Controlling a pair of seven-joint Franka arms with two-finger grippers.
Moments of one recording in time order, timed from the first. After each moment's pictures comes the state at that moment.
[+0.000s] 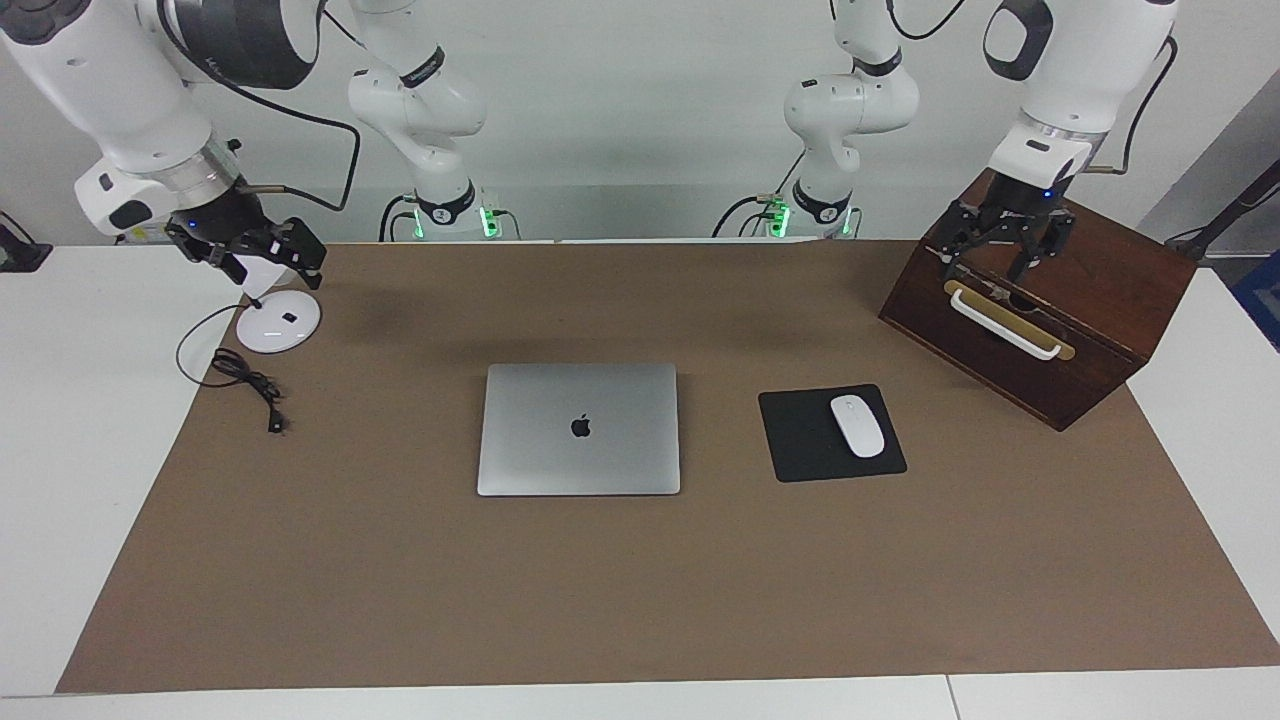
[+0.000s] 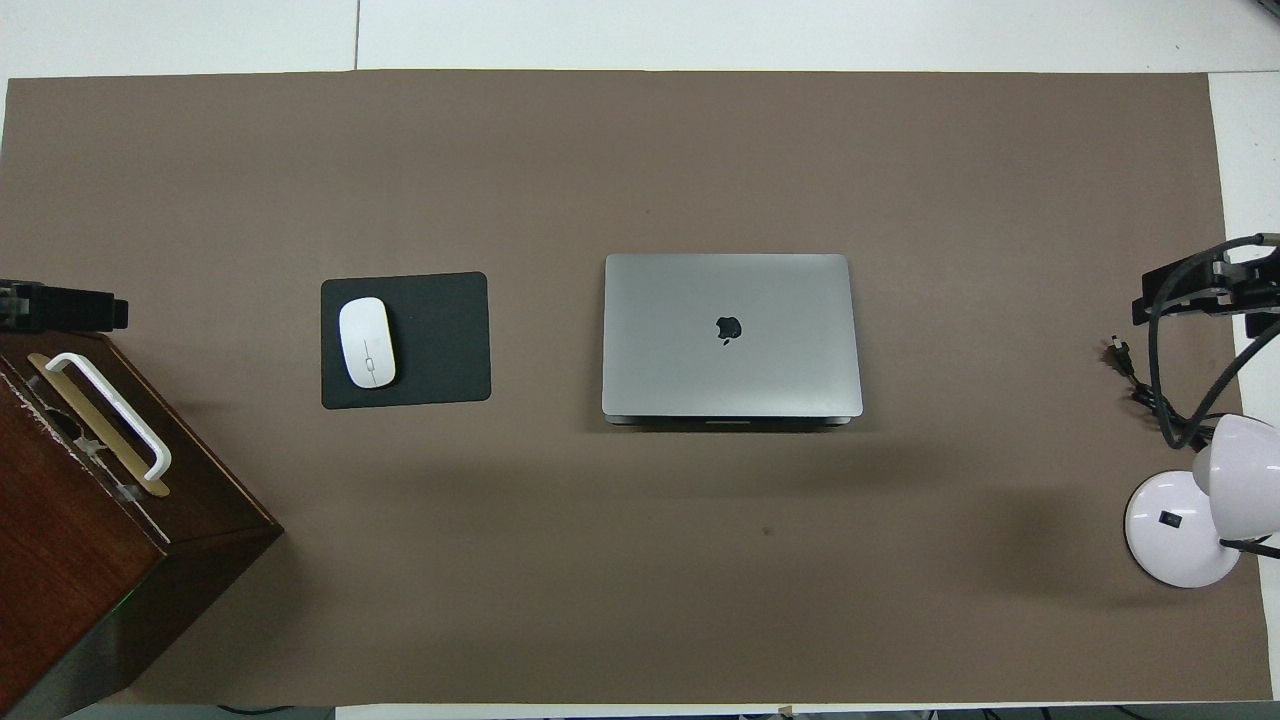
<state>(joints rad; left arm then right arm) 0.02 -0.12 -0.04 -1.69 -0.02 1.71 0.11 -0.20 0.02 0.11 -1.62 0.00 1.54 0.06</state>
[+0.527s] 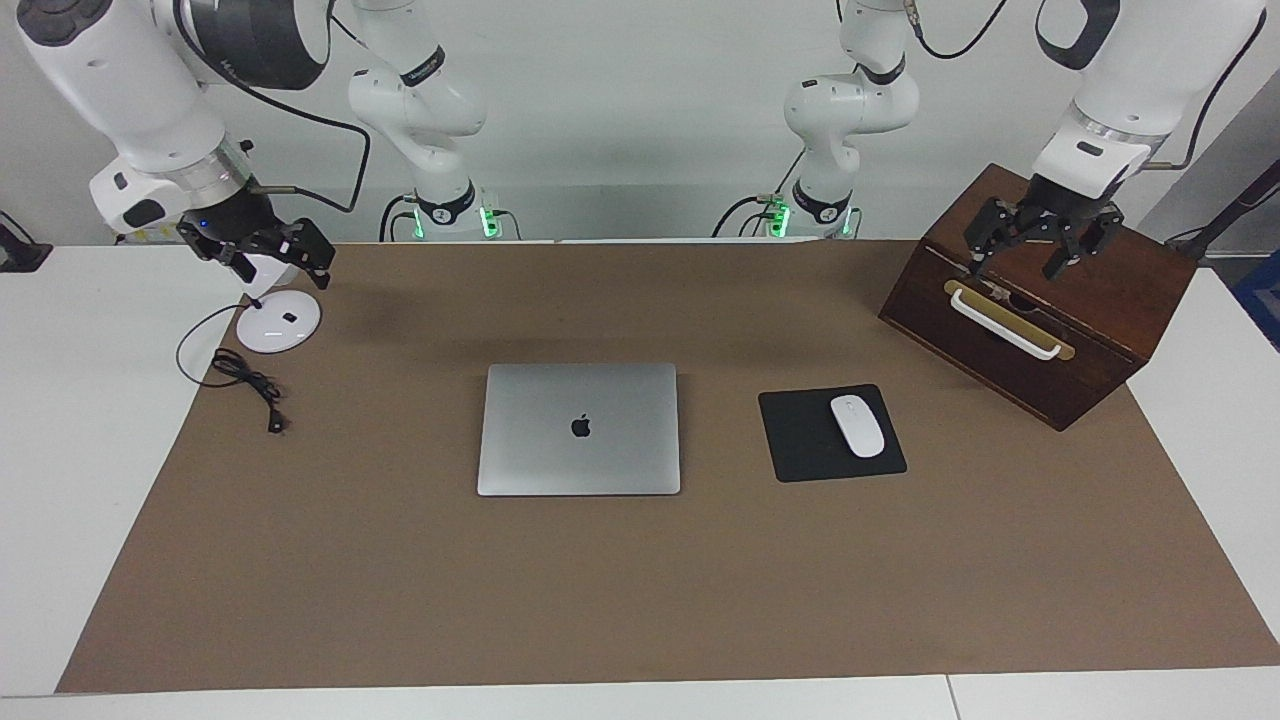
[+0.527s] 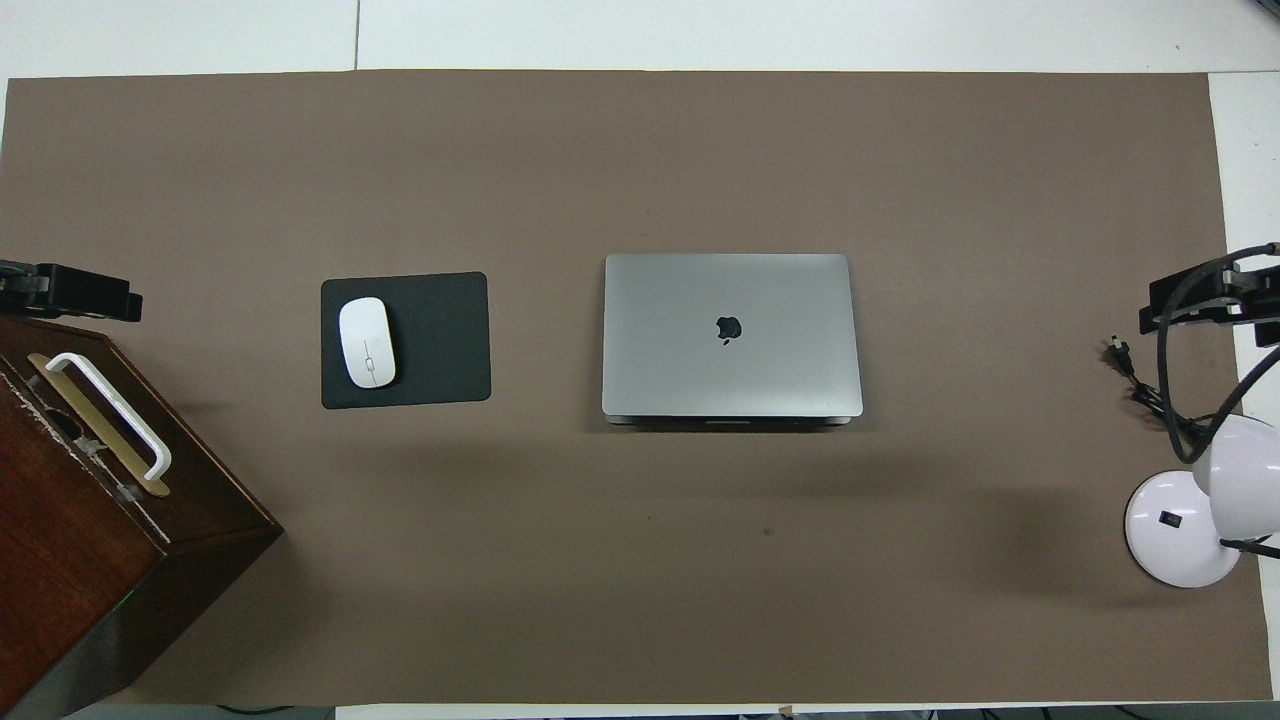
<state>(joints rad) 0.02 -0.04 -0.04 -1.64 -0.02 1.64 0.11 -0.20 -0.01 0.12 -1.62 0.00 1.52 0.06</state>
